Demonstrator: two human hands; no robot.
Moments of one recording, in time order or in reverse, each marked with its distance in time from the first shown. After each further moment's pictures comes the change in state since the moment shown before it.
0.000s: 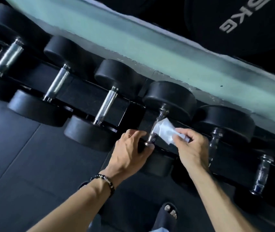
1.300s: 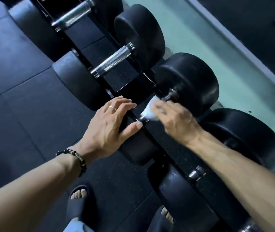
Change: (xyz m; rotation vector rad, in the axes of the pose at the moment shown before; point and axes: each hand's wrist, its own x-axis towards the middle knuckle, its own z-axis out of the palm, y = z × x) left_hand -0.014 -0.022 0.070 0.125 0.413 0.026; right_hand 0.124 0.055 0.036 -0.757 -0.495 -1.667
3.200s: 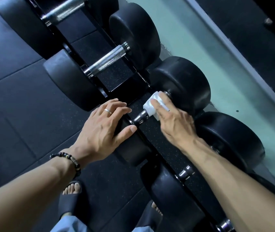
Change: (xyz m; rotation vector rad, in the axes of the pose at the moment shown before) left_hand 0.003 -0.001 0.000 -0.025 -0.030 -0.003; right_hand 0.006 -0.010 -0.026 0.095 -0.354 0.517
